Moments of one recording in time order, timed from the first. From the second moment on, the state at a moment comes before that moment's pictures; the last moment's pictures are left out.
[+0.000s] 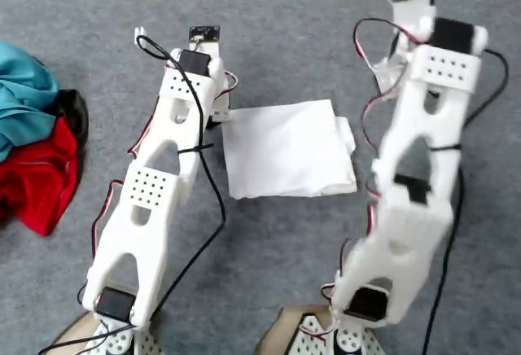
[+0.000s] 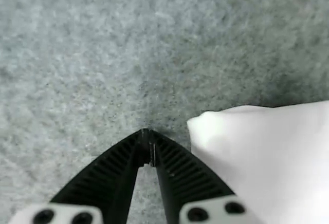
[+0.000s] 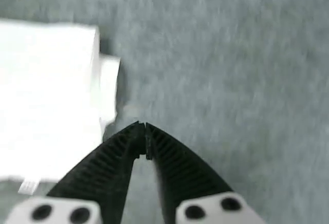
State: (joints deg) left arm 11.5 70.2 -81.1 99.2 7.2; right arm 12.2 25.4 -43.0 101.2 18.4
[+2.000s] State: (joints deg) left arm 11.2 70.8 -81.1 98.9 7.2; right arm -3.6 1.4 31.4 62.8 -43.4
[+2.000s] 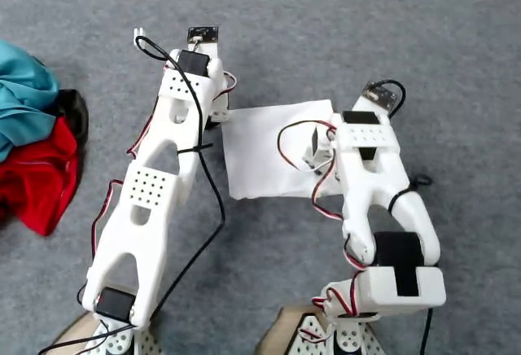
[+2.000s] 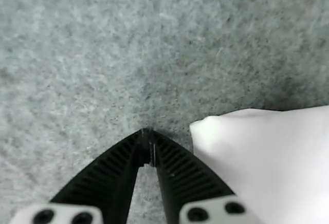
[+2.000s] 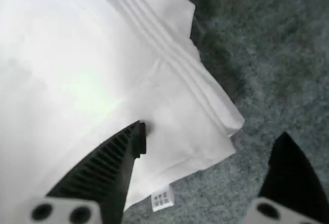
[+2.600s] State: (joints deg) left arm 11.2 70.8 -81.1 98.9 7.2; right arm -3.8 9.5 29.4 57.5 -43.3
